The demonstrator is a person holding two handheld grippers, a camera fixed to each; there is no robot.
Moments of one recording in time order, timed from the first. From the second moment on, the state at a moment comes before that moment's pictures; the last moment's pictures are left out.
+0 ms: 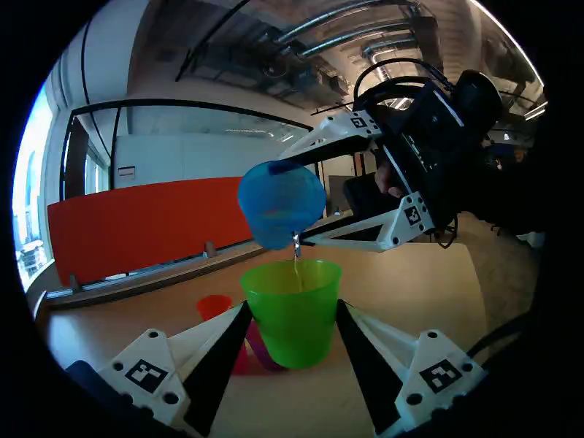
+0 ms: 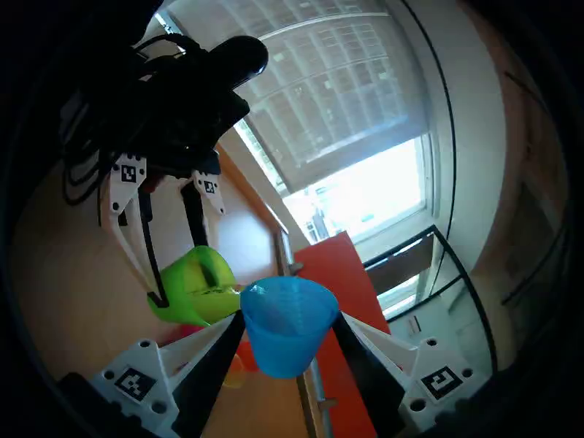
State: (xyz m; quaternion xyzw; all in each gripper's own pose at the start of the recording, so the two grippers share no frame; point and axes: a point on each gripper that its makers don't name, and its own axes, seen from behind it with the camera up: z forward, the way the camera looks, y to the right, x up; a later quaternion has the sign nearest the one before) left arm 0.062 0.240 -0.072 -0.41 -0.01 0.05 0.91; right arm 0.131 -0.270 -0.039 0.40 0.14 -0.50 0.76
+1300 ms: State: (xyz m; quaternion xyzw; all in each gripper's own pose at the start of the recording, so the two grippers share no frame) left arm 0.061 0.248 -0.073 -0.42 -0.01 0.05 0.91; right arm 0.133 -0.262 -0.035 0.39 0.16 -0.52 0.74
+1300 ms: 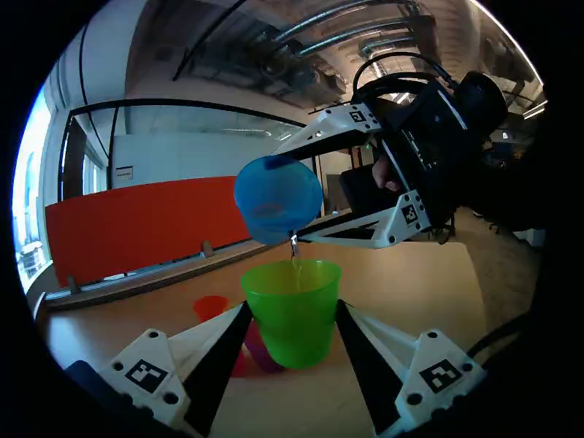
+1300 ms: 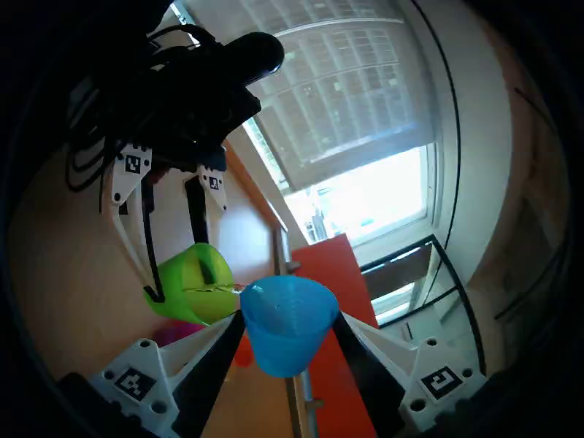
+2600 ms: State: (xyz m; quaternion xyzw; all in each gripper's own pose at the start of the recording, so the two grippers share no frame) left arm 0.061 0.249 -0.075 -0.42 -0.01 0.05 0.91; right arm 0.135 -0.262 -0.031 0.38 0.16 -0.55 0.72
